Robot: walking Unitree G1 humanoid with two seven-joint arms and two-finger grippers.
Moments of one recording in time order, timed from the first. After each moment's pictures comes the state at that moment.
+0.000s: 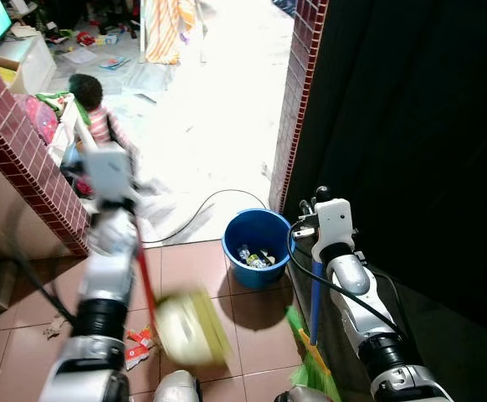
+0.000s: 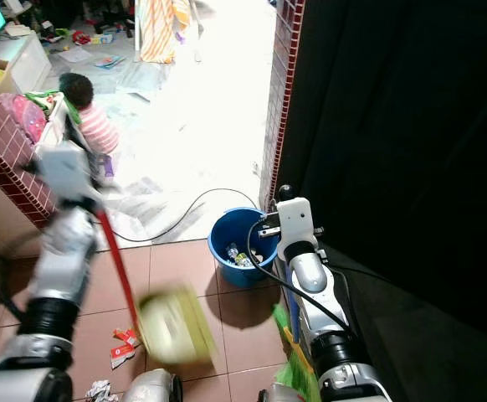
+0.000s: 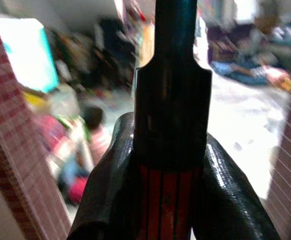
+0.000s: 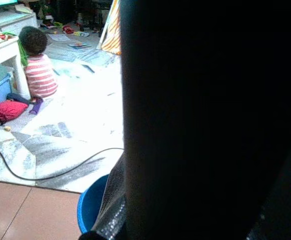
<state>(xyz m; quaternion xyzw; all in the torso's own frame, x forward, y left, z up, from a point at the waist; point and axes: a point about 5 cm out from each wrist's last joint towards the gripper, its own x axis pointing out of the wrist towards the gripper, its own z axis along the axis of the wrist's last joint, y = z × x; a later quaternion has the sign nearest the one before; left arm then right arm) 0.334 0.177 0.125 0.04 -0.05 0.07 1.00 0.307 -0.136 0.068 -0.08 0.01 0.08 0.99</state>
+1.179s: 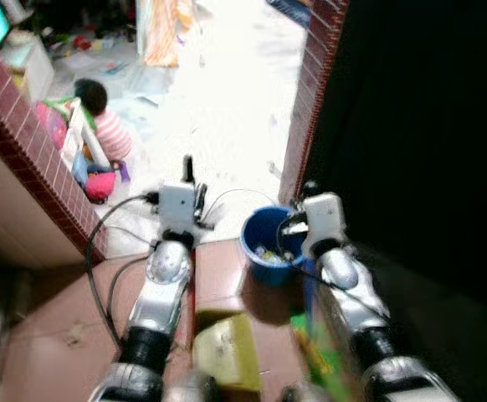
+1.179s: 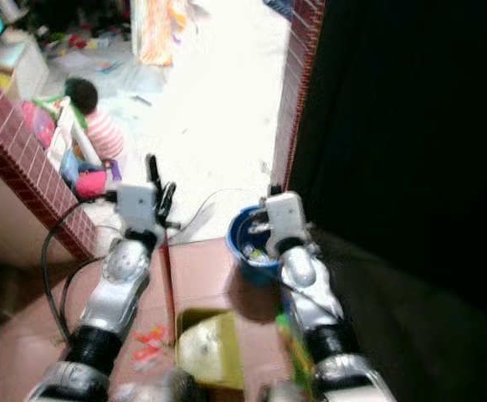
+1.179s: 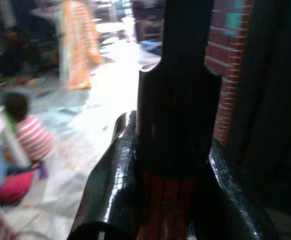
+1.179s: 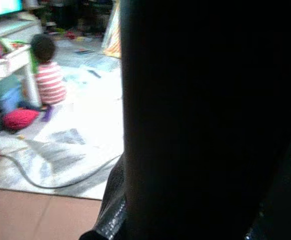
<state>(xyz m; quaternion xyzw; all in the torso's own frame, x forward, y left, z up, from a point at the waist) 0.310 0.086 0.102 0.01 -0.02 -0.08 1.00 0.313 -0.133 0.070 -0.08 0.01 0.09 0.99</state>
